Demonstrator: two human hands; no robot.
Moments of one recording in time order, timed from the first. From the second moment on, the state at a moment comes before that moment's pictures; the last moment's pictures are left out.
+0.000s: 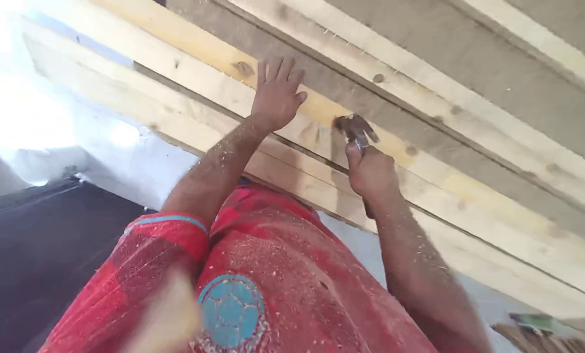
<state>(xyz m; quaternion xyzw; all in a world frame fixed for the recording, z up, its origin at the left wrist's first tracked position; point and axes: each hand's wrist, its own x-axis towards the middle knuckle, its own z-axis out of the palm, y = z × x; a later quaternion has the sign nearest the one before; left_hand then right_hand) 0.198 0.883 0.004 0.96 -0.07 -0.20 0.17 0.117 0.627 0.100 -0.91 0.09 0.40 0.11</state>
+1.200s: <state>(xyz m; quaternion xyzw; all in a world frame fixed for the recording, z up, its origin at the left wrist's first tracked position) 0.248 1.135 -0.009 0.95 -0.10 -0.16 0.23 0.218 0.954 0.173 -0.96 -0.07 0.22 0.17</state>
